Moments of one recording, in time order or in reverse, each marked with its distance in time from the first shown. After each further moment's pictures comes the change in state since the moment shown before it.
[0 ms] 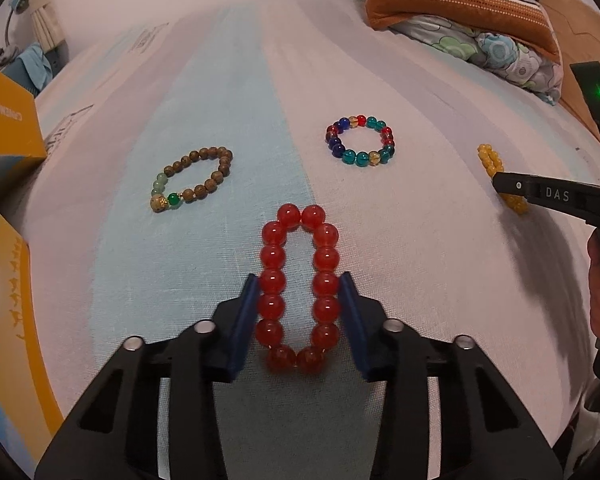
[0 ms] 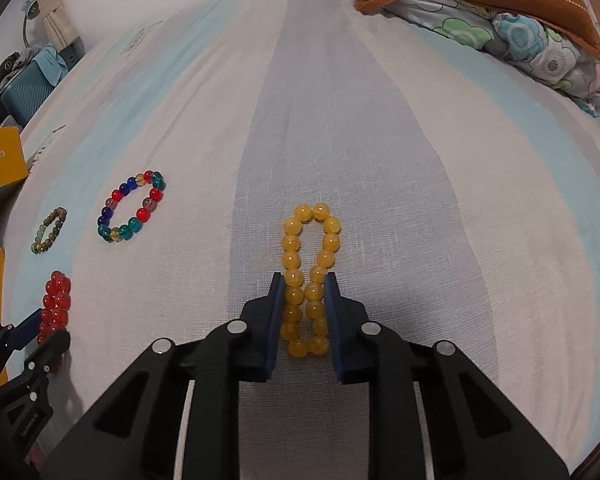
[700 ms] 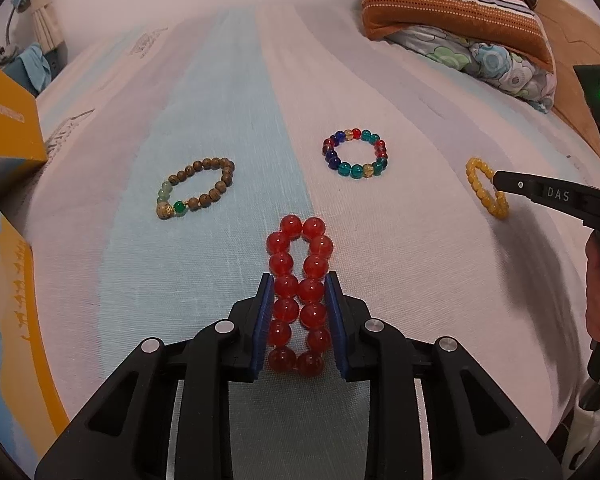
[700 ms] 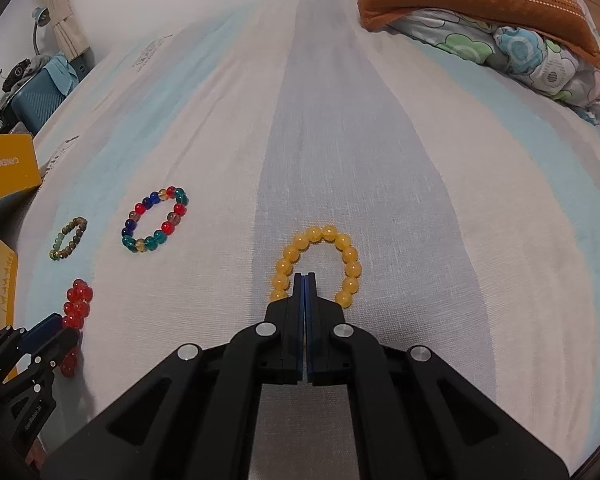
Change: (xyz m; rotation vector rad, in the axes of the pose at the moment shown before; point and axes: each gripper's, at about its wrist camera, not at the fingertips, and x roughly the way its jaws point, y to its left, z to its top) left arm -0.011 0.005 0.001 -0.003 -0.027 -0.027; right arm -0.018 0.005 0.002 -0.002 -0.050 0.029
